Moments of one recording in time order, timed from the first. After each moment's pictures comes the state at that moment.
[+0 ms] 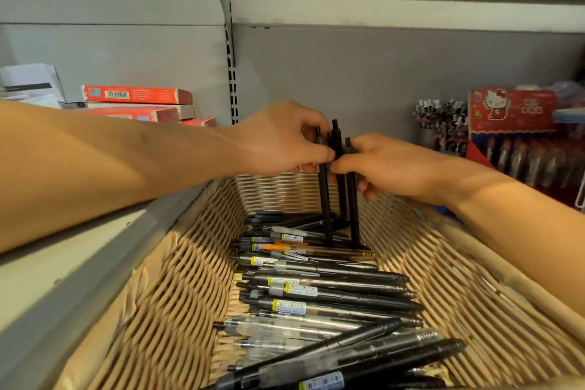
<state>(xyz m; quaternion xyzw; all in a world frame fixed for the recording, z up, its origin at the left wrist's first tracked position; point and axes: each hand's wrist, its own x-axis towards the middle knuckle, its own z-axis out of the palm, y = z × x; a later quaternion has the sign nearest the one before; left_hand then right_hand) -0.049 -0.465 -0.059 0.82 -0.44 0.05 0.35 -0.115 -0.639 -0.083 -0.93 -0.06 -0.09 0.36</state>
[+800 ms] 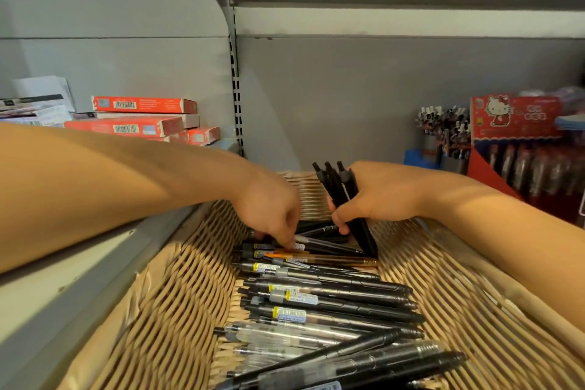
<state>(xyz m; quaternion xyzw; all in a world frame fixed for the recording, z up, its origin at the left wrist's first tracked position) -0.045 -0.464 -0.077 0.88 -0.41 -0.15 -0.18 -0.113 -0.639 -0.087 -0.98 -0.12 0.00 0.18</state>
